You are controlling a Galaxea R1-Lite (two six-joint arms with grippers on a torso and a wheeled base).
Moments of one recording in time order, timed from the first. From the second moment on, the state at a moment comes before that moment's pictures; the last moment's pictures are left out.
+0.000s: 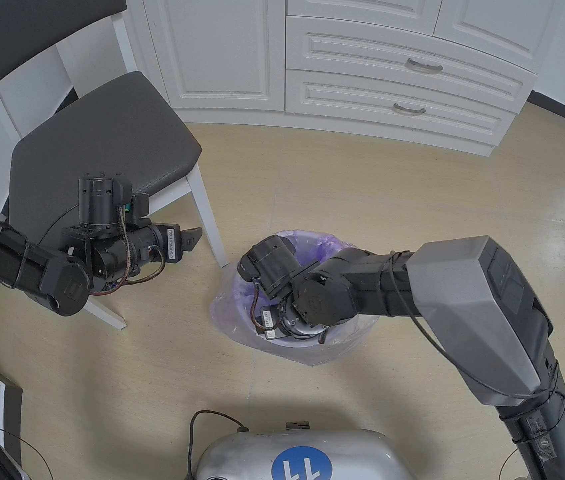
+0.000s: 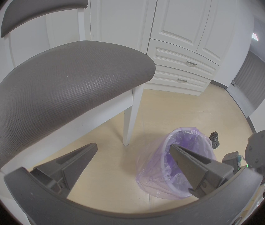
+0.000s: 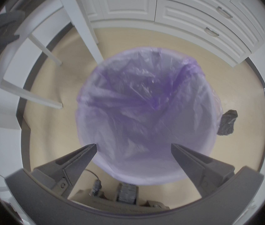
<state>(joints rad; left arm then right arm) -0.29 1.92 -0.98 -0.61 0.07 -0.07 0.79 2.52 -2.00 0.42 -0.44 0.43</state>
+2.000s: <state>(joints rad) -0.29 1.94 -0.96 -0.68 0.07 -0.07 0.67 2.62 -2.00 -0.05 -0.50 0.45</state>
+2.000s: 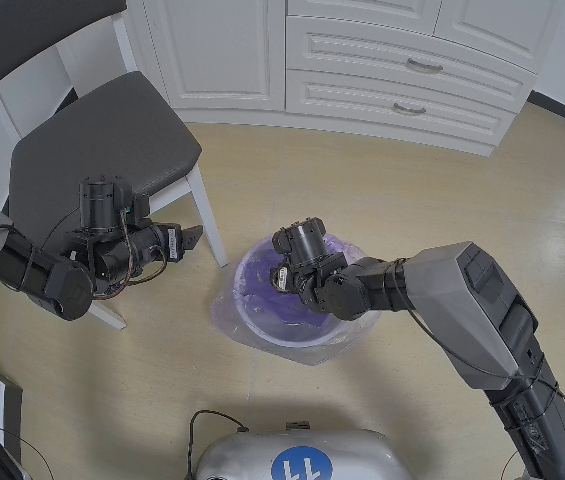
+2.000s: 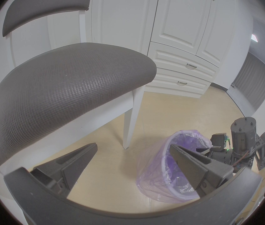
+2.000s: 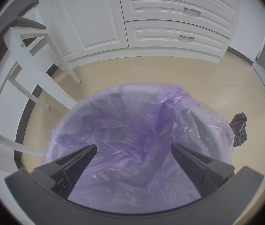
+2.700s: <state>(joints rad) -0.29 1.94 -0.96 -0.68 0.07 -0.07 0.82 2.56 -1.72 -0.06 -0.58 0.47</state>
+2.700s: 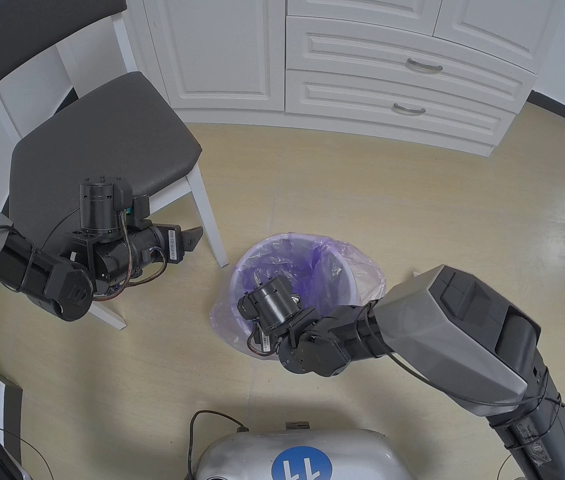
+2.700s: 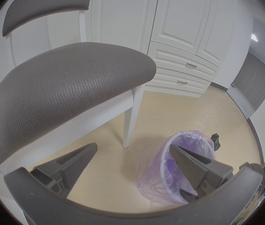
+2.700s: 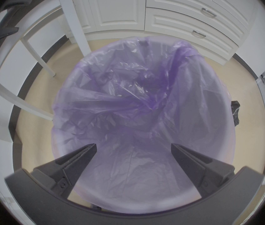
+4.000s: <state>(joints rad) -0.29 1.94 -0.95 -0.68 0.07 -0.06 0.63 2.22 -1.31 -0.34 -0.58 0.50</state>
